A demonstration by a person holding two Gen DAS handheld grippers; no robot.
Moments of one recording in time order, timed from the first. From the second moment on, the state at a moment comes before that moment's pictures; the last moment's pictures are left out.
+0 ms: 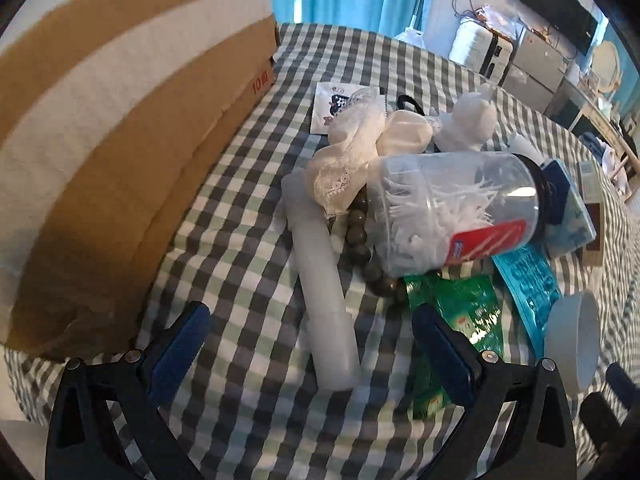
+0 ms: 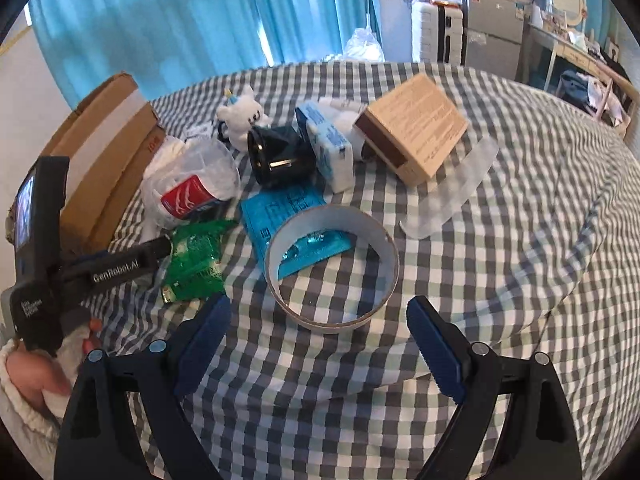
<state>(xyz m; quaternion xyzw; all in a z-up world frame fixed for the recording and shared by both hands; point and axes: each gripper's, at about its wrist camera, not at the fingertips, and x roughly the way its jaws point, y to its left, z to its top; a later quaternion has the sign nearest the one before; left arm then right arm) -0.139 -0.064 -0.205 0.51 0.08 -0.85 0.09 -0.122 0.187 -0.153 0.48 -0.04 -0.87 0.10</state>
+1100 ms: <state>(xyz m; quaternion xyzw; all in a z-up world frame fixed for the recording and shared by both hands) -0.112 -0.082 -0.195 0.50 0.08 -0.86 0.00 -0.146 0.170 -0.171 0.48 -0.03 -0.87 0.10</state>
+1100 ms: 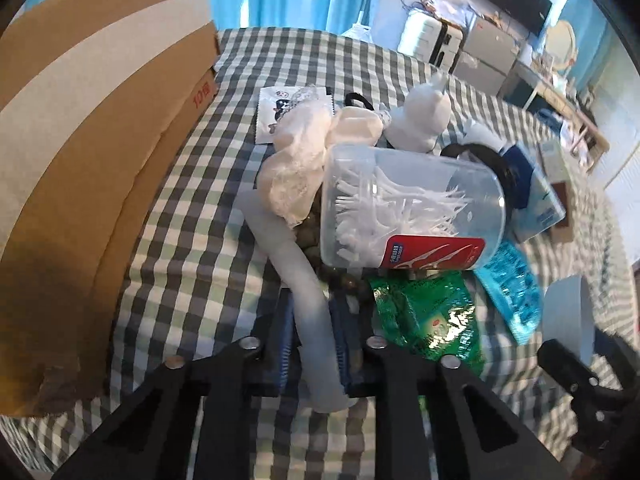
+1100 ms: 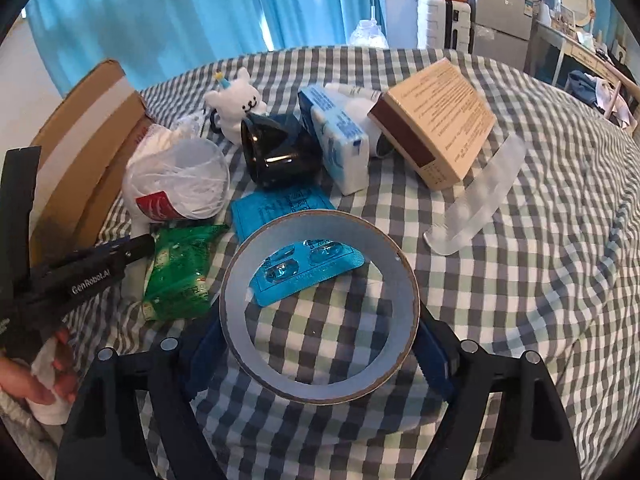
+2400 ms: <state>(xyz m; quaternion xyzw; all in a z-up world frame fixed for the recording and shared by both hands) -0.040 -0.092 -0.037 0.37 0.06 -0.93 0.00 -0.042 0.163 -0.048 0.36 -0.07 -0.92 0.14</state>
